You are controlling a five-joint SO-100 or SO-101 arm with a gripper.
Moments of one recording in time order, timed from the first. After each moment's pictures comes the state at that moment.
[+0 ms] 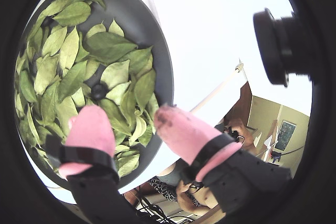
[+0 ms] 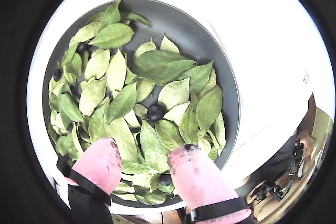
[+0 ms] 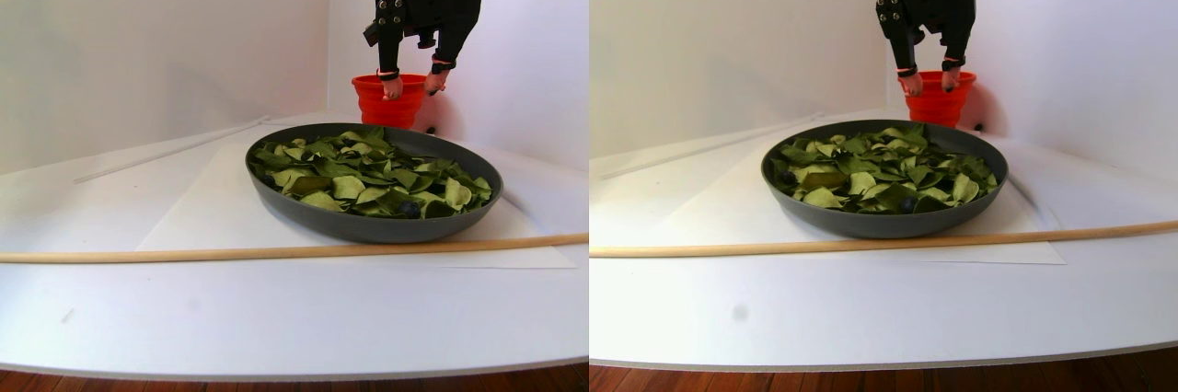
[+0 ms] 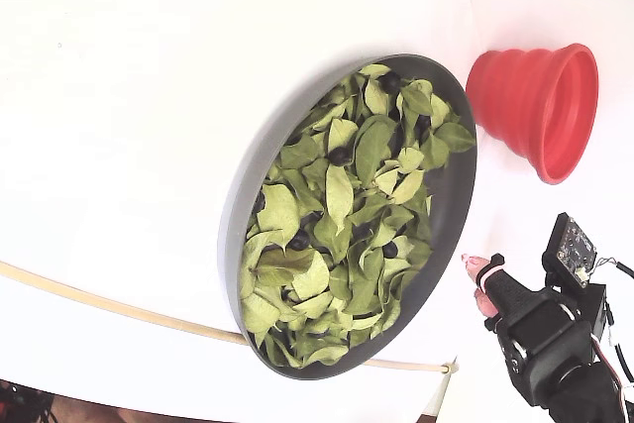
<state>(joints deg) 27.7 101.8 117.1 12.1 -92.3</state>
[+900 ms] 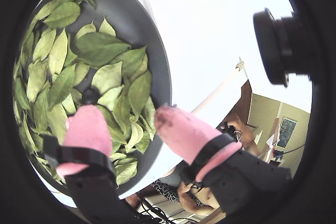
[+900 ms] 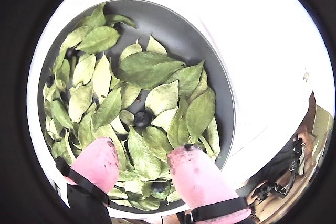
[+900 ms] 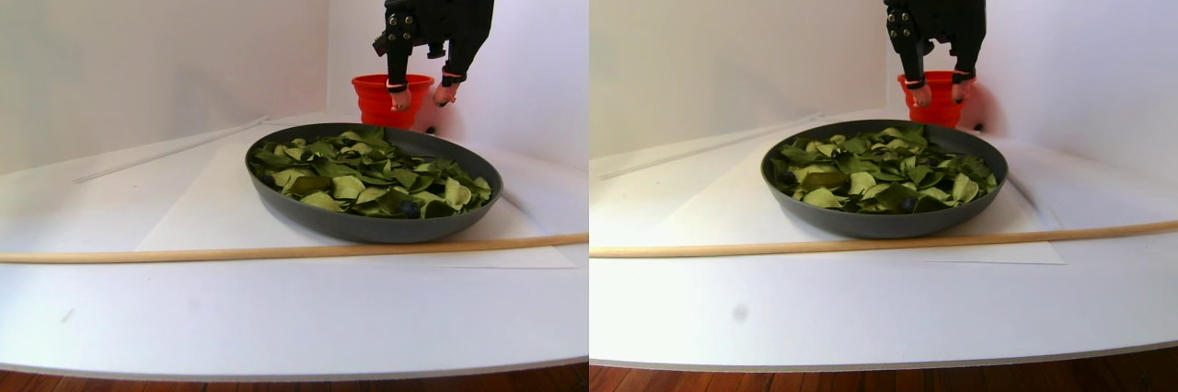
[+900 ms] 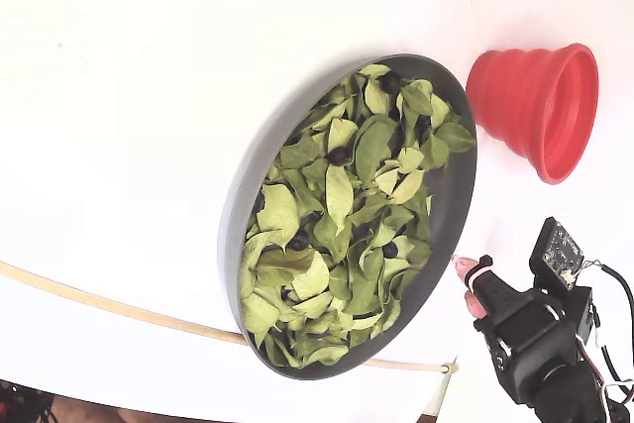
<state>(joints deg) 29.3 97.3 117.0 7.2 -92.3</state>
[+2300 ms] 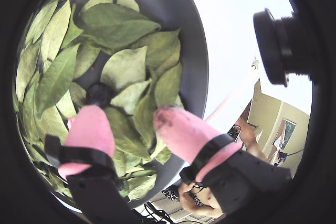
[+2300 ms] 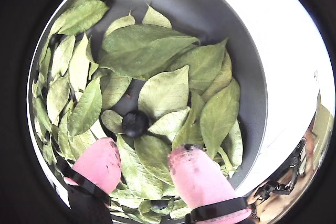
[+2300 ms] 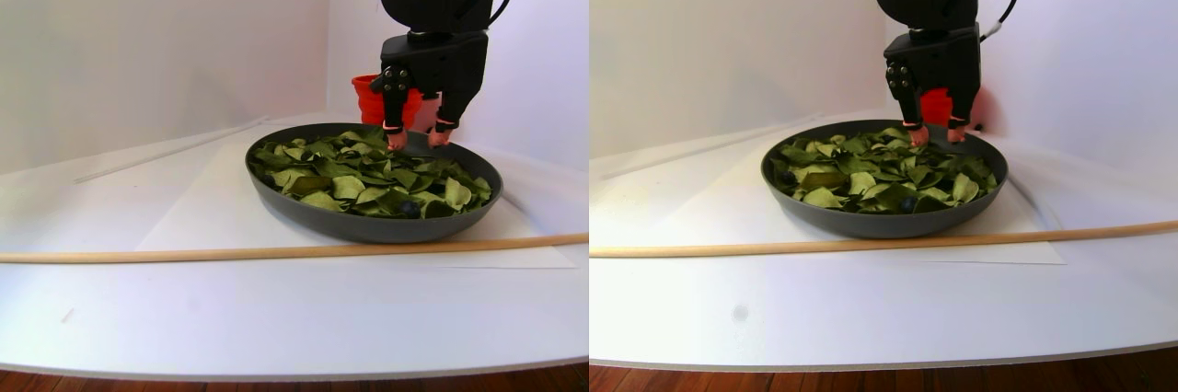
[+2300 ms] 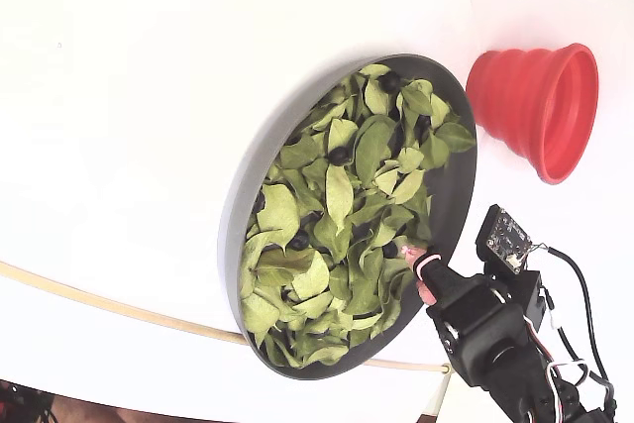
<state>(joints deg) 27.6 83.3 113.6 -0.4 -91.5</state>
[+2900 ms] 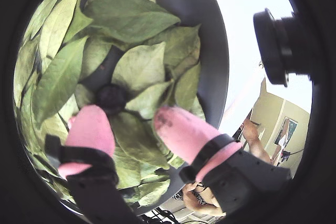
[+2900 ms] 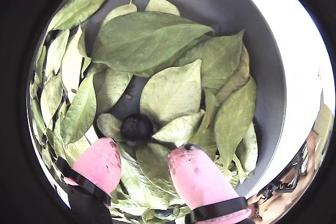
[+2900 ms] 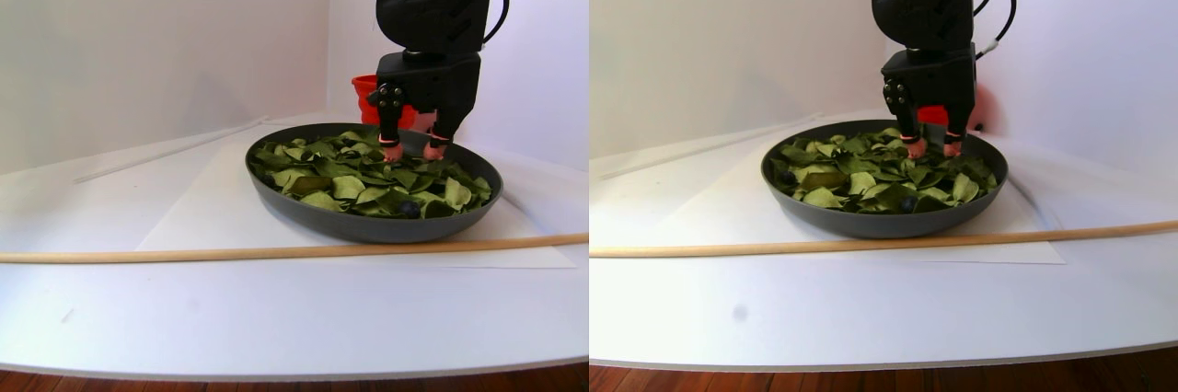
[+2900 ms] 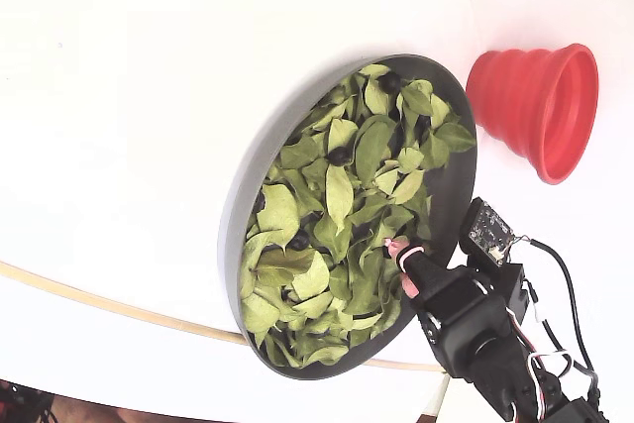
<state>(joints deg) 27.2 78.4 111.0 -2.0 -89.9</state>
